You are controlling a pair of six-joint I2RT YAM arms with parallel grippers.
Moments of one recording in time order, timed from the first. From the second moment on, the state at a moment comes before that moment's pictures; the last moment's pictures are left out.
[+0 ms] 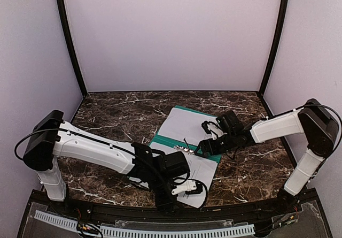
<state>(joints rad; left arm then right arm) -1.33 1.85 1.22 -0.63 0.33 0.02 0.67 1.66 0.79 -0.06 -0.28 0.34</state>
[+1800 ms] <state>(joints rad) -1.34 1.94 1.29 -0.64 0.21 0.05 0.67 1.70 0.82 -0.04 -0.32 0.32</state>
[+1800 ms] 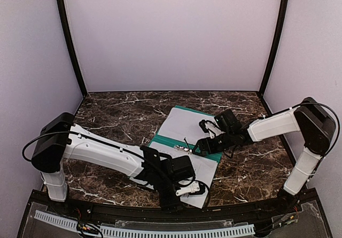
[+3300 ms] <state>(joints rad) -1.07 1.65 1.13 -0.46 0.13 -0.09 0.67 1.70 0.82 -0.03 -0.34 0.31</state>
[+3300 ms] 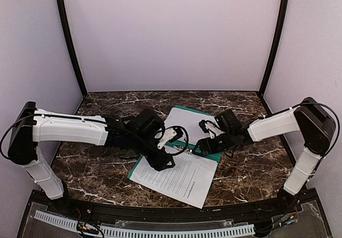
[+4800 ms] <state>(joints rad) -1.00 1.47 0.85 -0.36 0.15 -0.17 0.80 1.90 1.29 -0.31 -0.15 0.21</state>
